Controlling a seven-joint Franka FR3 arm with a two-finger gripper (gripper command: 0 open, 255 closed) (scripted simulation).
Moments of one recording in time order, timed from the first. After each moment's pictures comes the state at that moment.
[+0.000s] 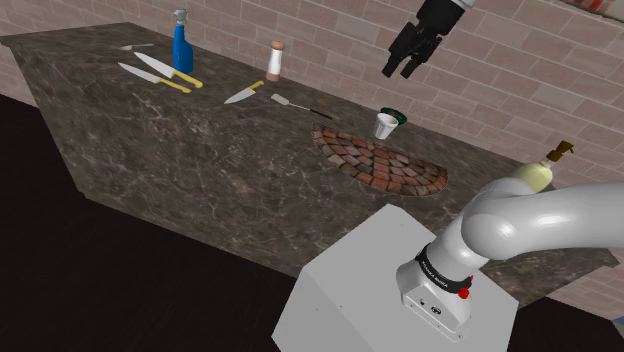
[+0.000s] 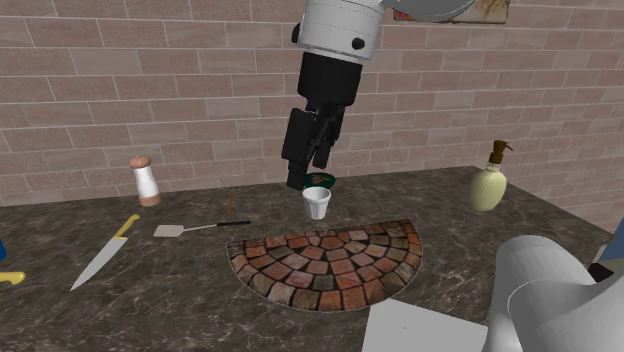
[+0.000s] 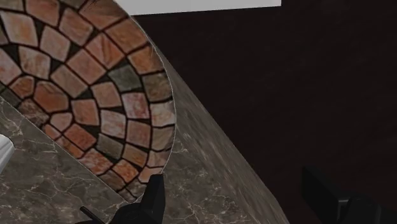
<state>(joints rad) 0.01 -0.78 0.00 -2.28 0.07 1.69 0.02</state>
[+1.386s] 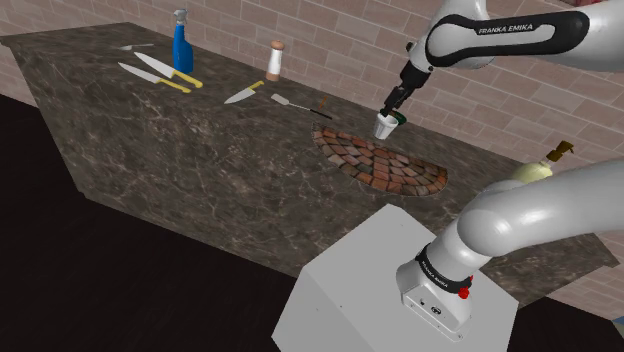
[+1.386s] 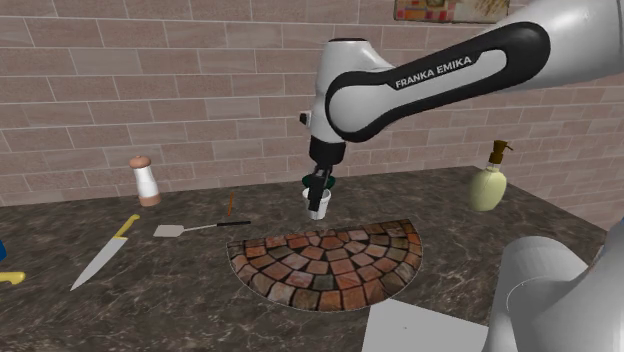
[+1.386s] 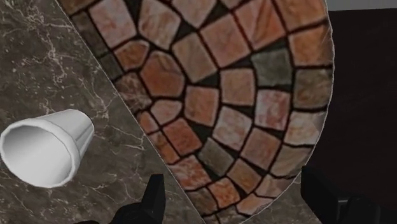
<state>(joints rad) -0.09 -0.54 -0.29 -2.48 -0.19 2.14 -0.40</state>
